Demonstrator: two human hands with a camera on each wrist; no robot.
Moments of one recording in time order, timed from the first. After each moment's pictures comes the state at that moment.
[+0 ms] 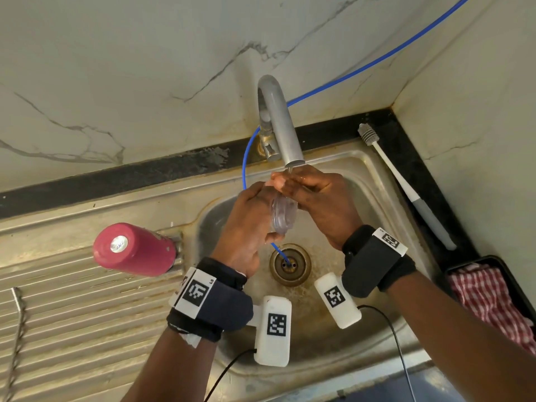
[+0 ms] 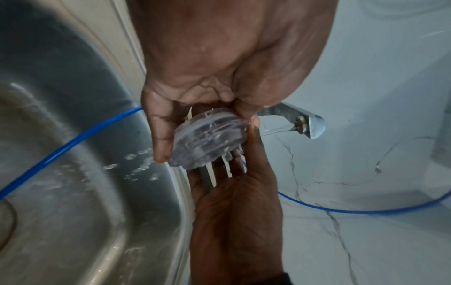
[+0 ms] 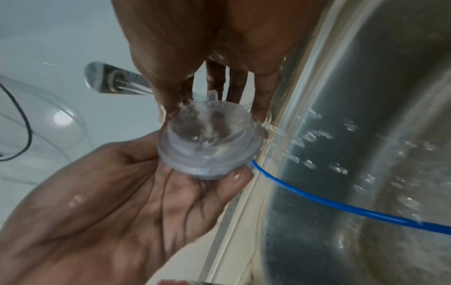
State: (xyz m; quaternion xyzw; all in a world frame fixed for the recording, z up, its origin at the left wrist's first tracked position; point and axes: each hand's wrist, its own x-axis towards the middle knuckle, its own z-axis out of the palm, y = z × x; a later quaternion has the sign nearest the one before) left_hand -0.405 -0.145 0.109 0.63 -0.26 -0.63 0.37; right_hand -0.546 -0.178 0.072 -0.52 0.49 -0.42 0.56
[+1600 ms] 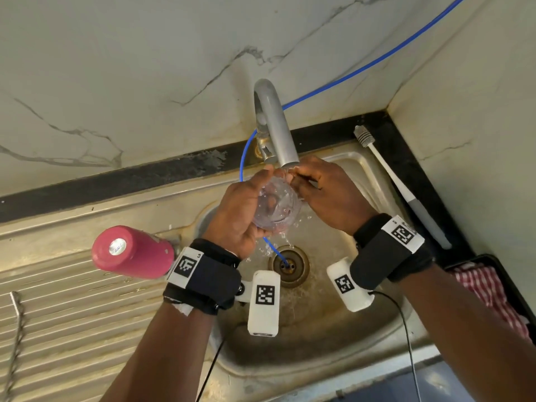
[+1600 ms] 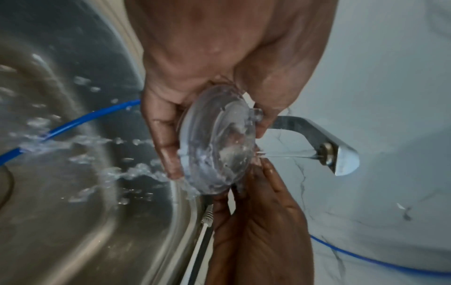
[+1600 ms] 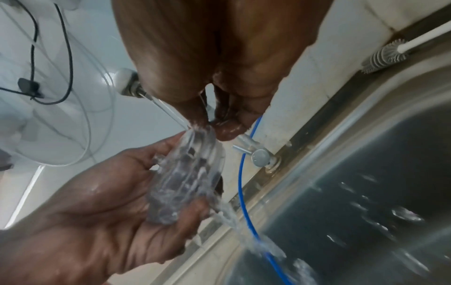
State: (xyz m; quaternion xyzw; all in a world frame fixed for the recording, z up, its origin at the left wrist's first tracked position) left_hand -0.392 -0.167 0.098 0.58 -0.20 -0.69 0.39; right_hand -0.568 -0.199 0.078 -0.72 0.50 -0.29 0.38
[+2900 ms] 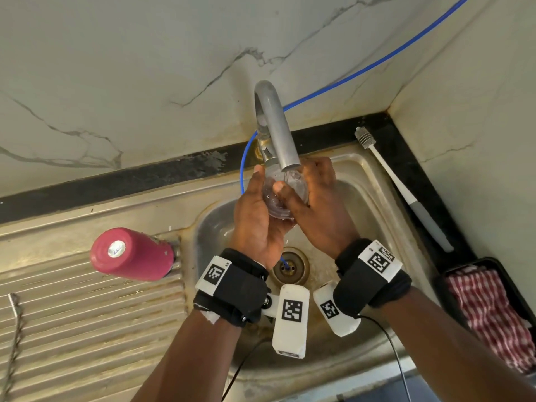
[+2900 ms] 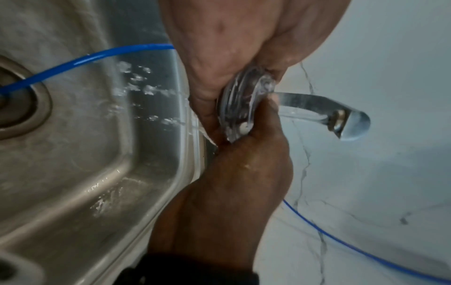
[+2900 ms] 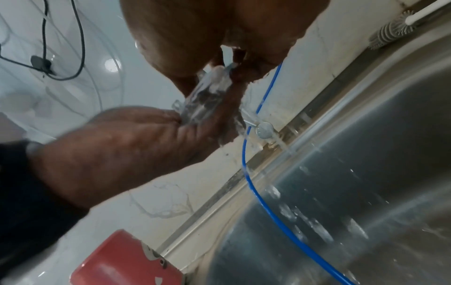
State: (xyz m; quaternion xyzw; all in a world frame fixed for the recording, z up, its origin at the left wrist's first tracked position) left_hand -0.427 -0.154 0.100 0.50 -0.07 -0.69 0.52; right_hand -0.542 -0.173 0.069 -0.68 0.57 -0.33 0.33
